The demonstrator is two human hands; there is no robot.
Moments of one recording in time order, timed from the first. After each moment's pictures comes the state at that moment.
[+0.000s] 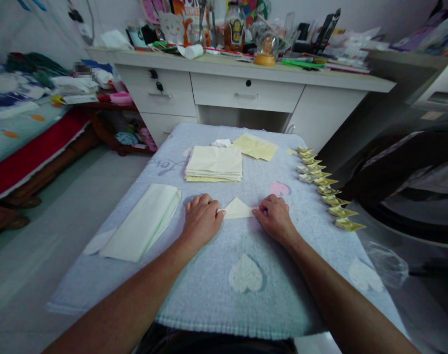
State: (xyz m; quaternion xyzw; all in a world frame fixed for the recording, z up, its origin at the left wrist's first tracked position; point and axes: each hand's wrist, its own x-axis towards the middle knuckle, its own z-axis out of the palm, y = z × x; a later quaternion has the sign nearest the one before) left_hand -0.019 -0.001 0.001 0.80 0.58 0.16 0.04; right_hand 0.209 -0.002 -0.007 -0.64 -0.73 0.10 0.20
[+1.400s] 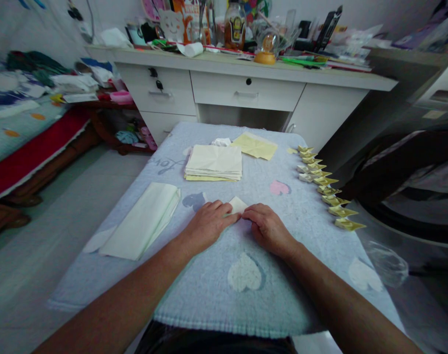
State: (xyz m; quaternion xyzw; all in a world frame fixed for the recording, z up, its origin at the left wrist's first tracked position) left_hand -0.019 -0.001 0.002 0.93 0.35 0.06 0.01; right_hand 0.196 -0.023 0.004 -0.40 -0.86 0.15 0.26
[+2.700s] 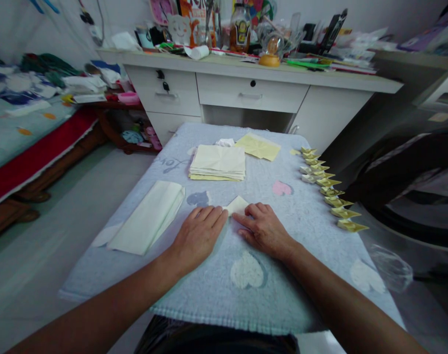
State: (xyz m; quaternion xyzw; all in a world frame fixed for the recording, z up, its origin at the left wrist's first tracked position) left_hand -0.037 -0.038 0.019 0.89 0.44 0.05 -0.08; right_hand 0.187 -0.027 0.011 -0.41 -0.90 0.05 0.12
